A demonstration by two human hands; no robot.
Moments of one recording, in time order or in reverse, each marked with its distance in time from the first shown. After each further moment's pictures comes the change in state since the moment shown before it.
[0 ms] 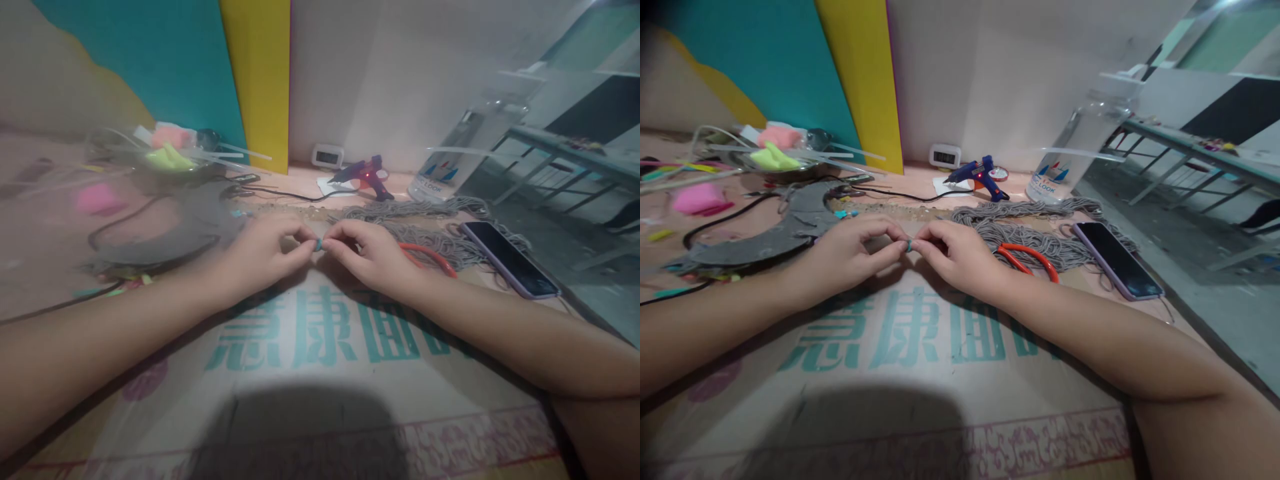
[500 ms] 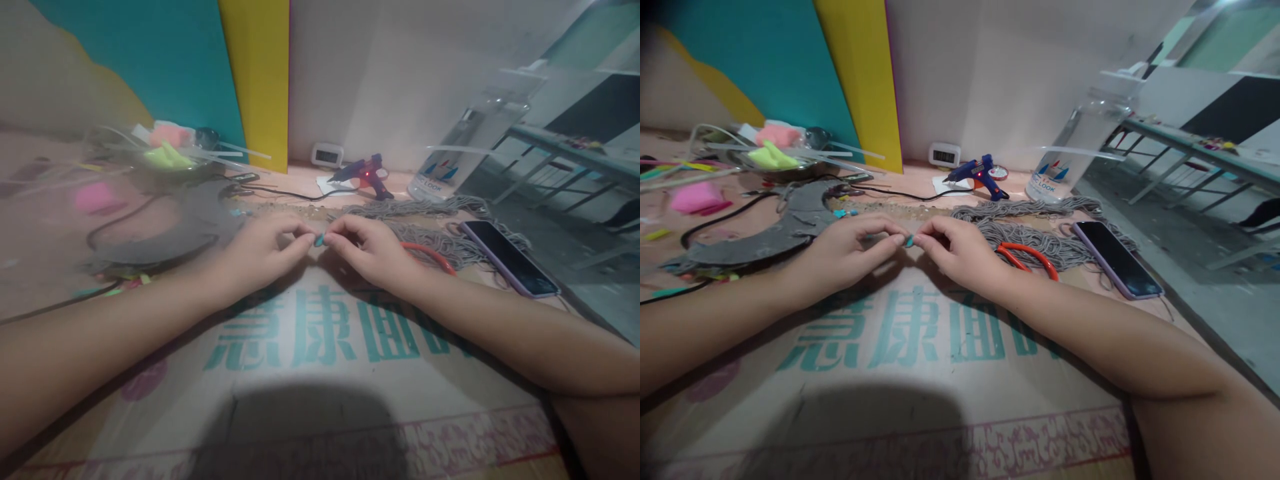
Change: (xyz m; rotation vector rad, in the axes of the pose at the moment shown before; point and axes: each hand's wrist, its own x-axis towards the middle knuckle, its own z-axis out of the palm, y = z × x) left_hand 0.000 0.003 -0.001 -0.062 -0.002 -0.032; right_hand 0.002 0.001 0.000 0.087 0.022 0.071
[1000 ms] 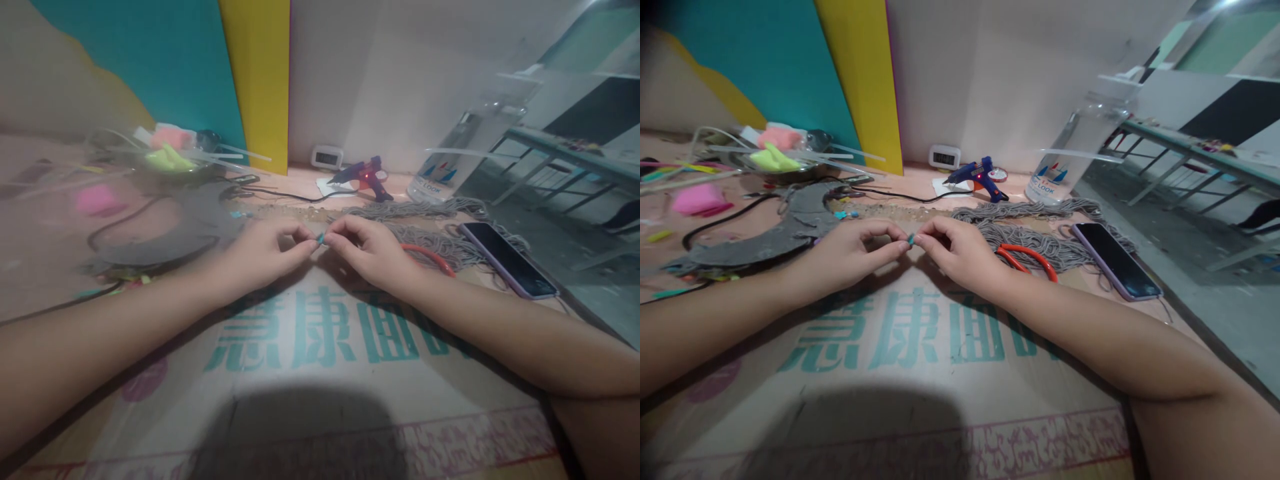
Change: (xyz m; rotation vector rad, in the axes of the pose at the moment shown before) left_hand 0.001 0.004 0.000 -0.069 -0.064 -0.152; right_hand -0.001 0.000 0.000 0.064 0.008 0.056
